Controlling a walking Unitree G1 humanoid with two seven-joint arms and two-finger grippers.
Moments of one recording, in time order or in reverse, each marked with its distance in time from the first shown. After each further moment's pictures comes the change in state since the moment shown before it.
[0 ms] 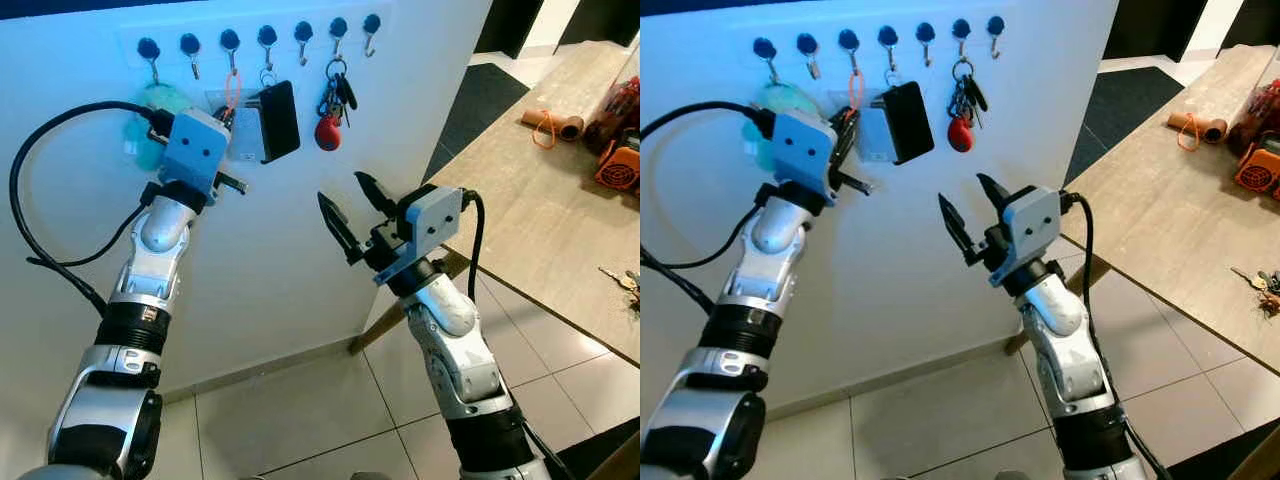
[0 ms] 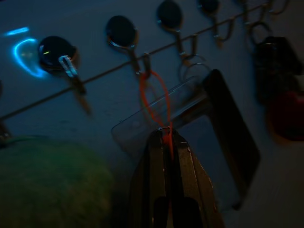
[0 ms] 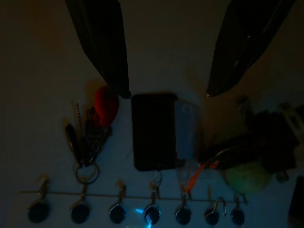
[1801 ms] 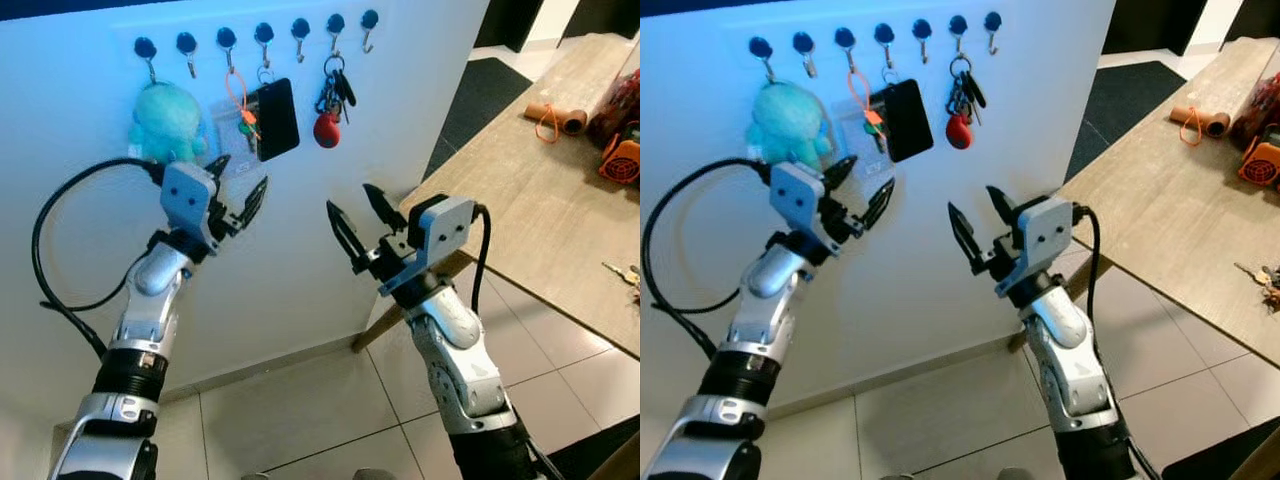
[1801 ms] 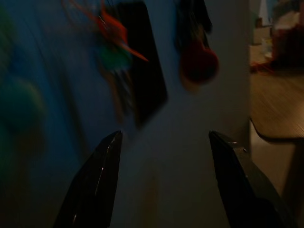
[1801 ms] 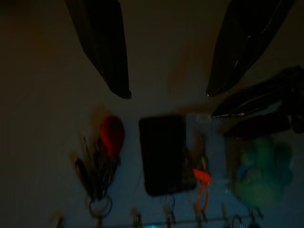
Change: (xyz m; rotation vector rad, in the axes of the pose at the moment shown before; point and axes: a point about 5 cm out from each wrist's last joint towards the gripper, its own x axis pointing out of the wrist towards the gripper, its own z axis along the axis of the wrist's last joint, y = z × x) left arm -0.051 -0.025 -0.029 -0.295 0.061 -0.182; right arm -0.017 0.002 -0.014 0.057 0.076 -0.022
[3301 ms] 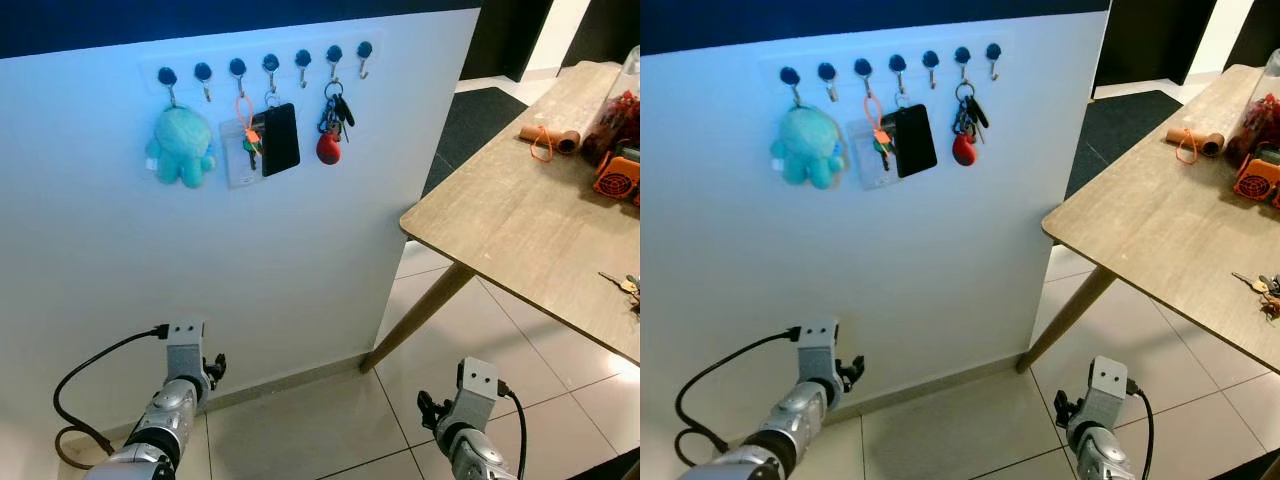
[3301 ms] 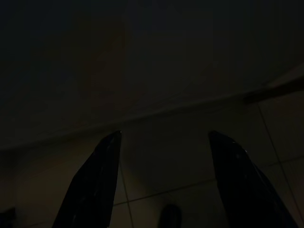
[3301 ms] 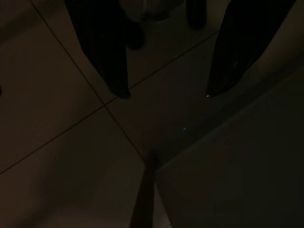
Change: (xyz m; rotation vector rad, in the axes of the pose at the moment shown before) left arm -0.137 -0.066 -0.169 -0.409 1.042 0.449; right arm -0.201 -0.053 -0.183 0.350 0.967 -0.834
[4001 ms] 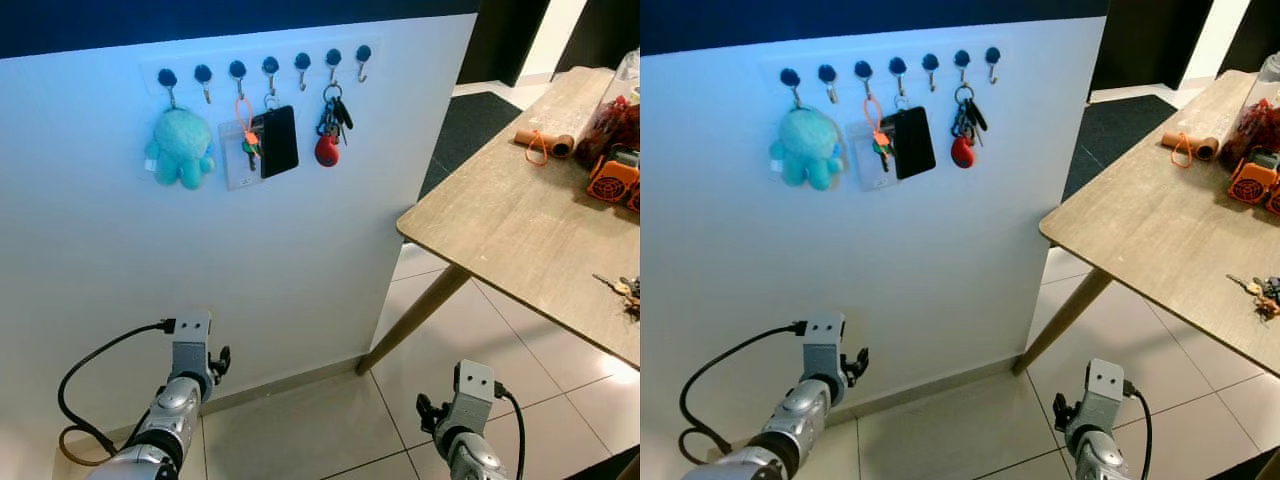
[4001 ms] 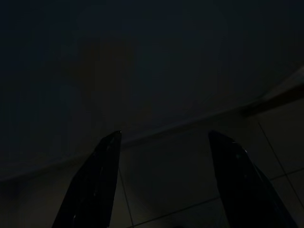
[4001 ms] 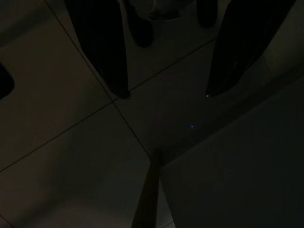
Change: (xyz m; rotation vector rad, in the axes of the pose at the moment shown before) left arm -0.001 -0.002 0.006 0.060 -0.088 -0.007; right arm -0.002 0.001 -0.007 -0.052 -0.007 -0.002
